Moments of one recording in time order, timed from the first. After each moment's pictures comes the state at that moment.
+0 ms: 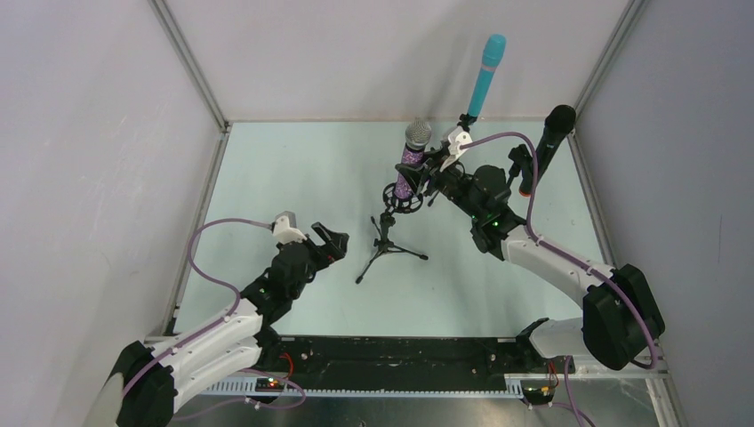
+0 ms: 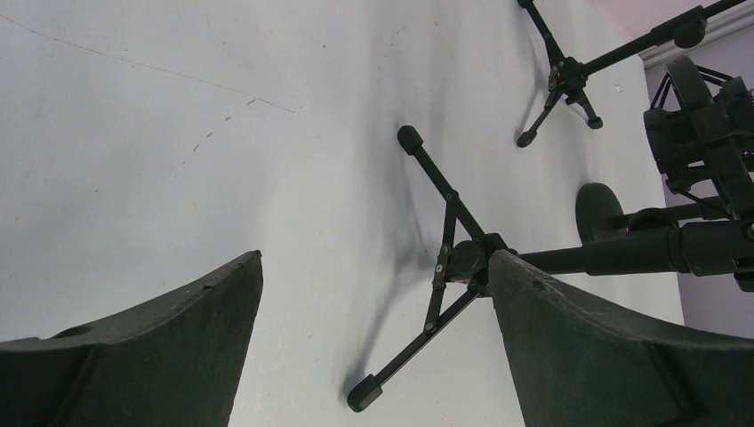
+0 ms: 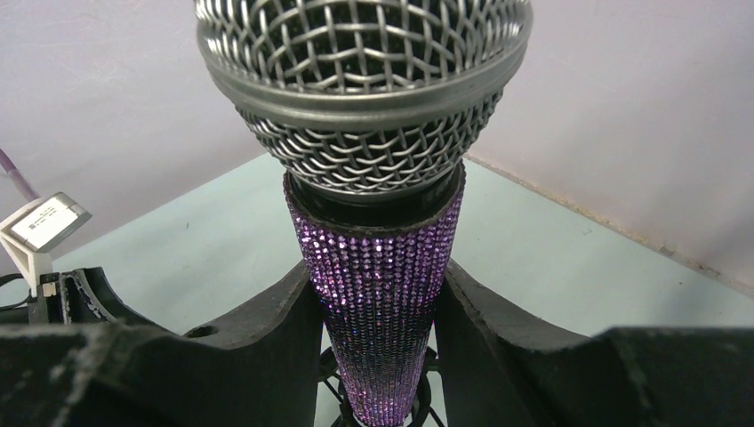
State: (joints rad) left arm -0.64 0.79 0.24 0.17 -0.38 -0.87; right arm 0.59 1.33 0.86 0.64 -0.23 0.11
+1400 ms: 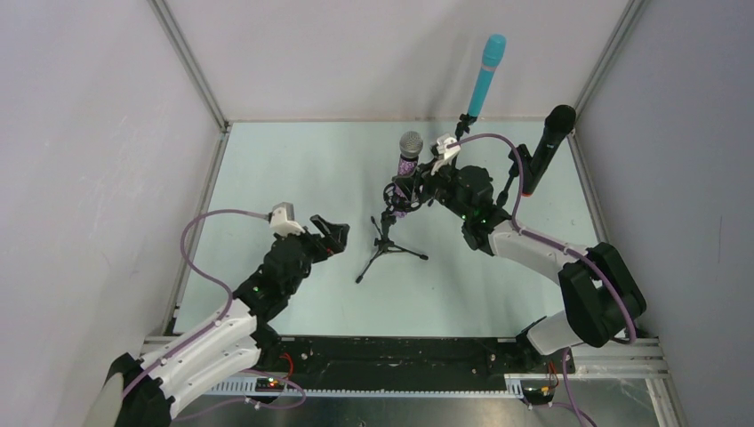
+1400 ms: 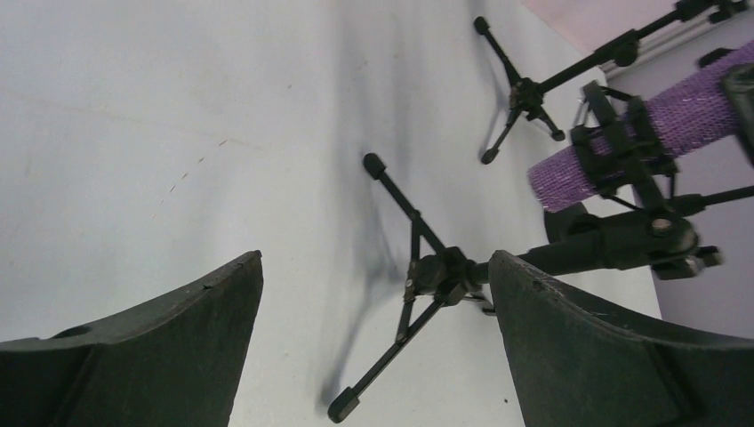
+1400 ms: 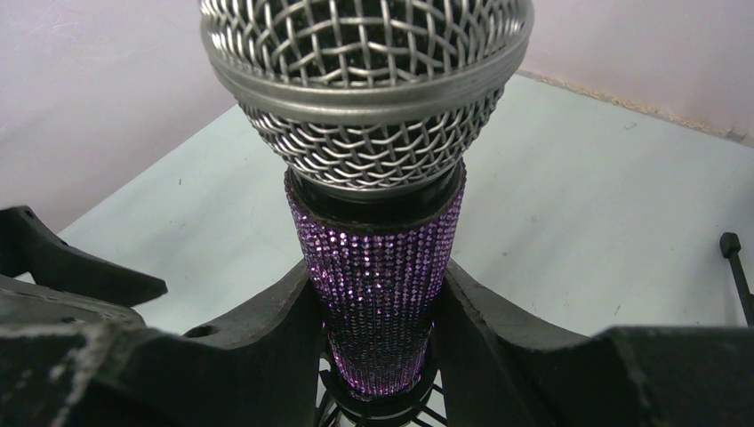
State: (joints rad) left arm -0.64 0.73 0.30 0.13 -0.37 -0.80; right arm 0.57 1.47 0.85 0.61 -0.22 0.21
